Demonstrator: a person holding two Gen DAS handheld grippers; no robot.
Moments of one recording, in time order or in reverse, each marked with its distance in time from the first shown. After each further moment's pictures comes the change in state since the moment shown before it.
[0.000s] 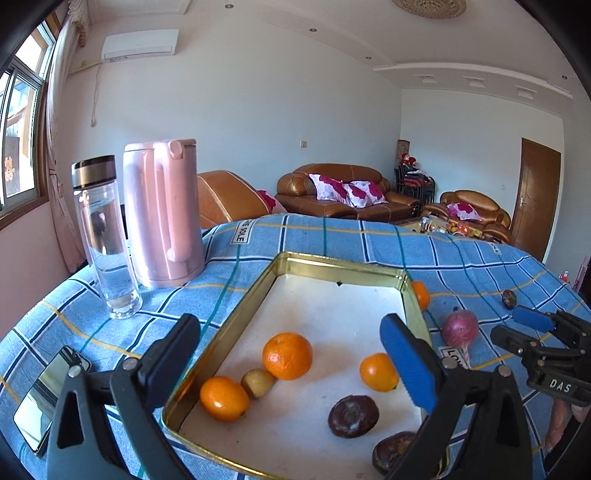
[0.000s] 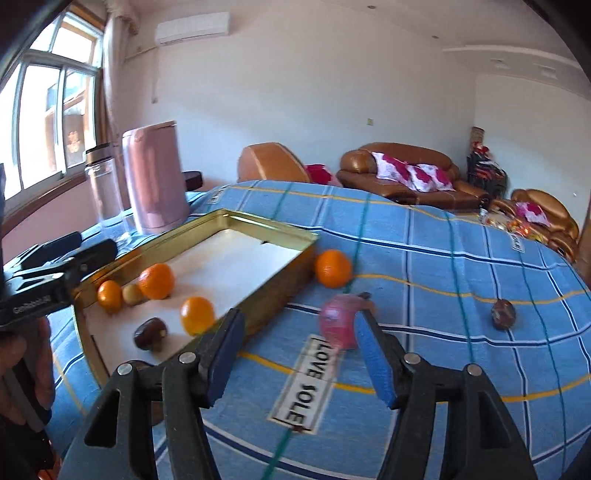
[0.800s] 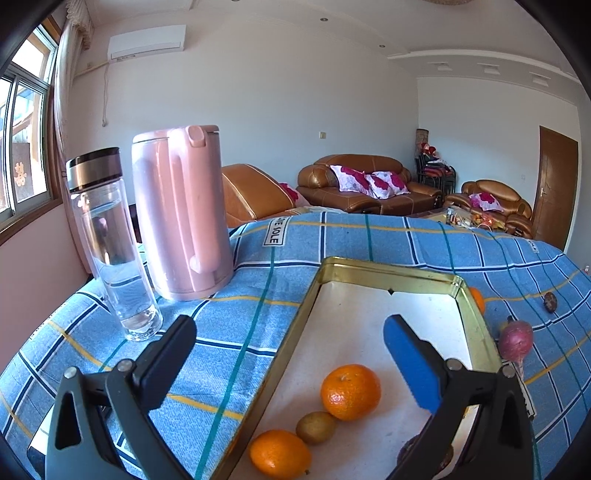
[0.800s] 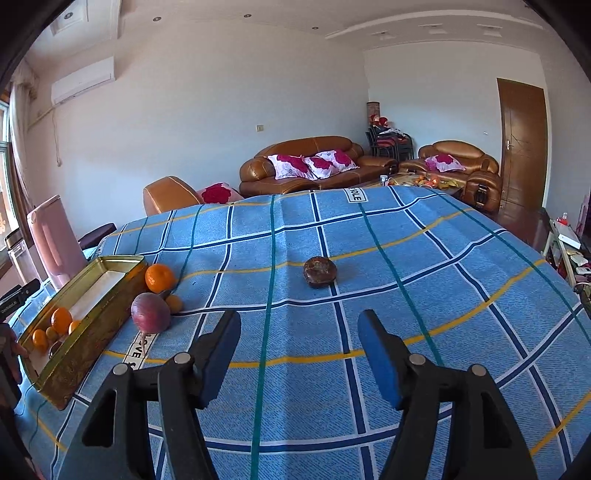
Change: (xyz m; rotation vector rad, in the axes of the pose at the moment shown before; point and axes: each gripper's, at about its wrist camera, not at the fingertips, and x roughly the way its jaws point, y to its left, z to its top) left arm 0.052 0.035 0.012 0.018 0.037 0.092; right arm -0.067 -0.156 -0.043 0.284 -0.046 -0.251
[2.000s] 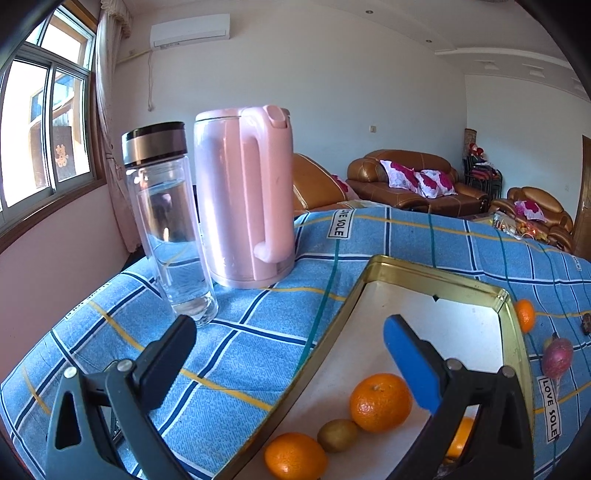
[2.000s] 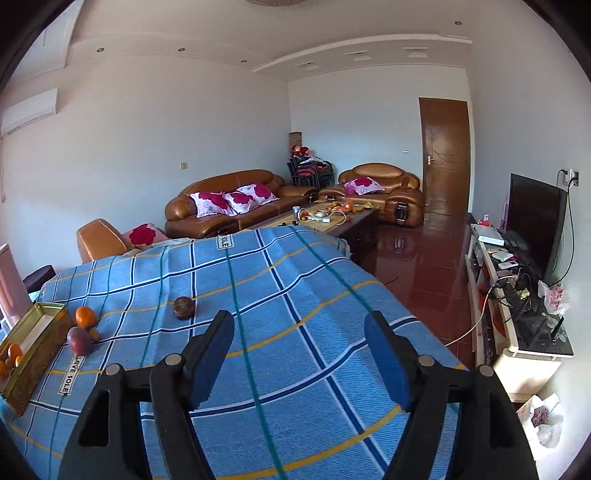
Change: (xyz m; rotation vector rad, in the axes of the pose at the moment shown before) left arm 0.012 0.031 -0.001 -0.075 0.042 0.189; right arm -0.109 -0.118 0.007 0.093 -0.135 -0.294
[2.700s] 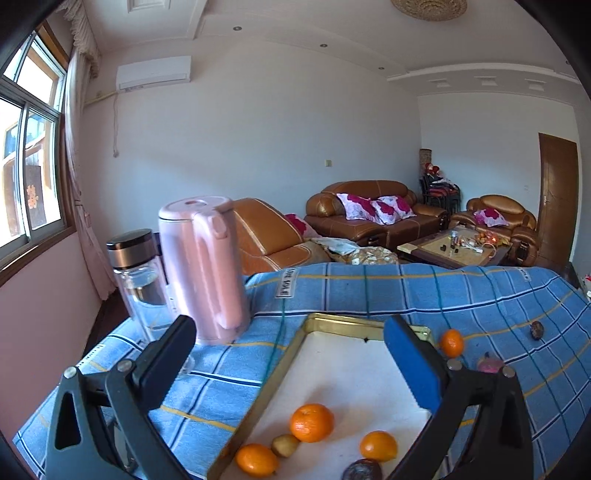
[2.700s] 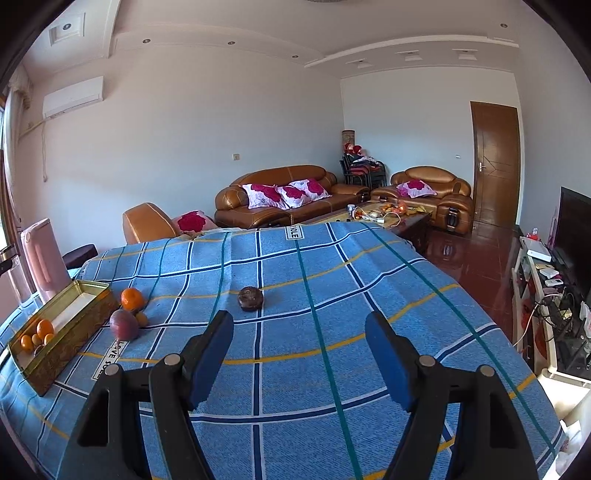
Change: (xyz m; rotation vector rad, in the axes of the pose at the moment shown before) left arm -0.082 -0.035 0.041 0.093 -0.139 -0.179; right arm 0.015 0.060 -0.010 -0.080 0.009 0.201
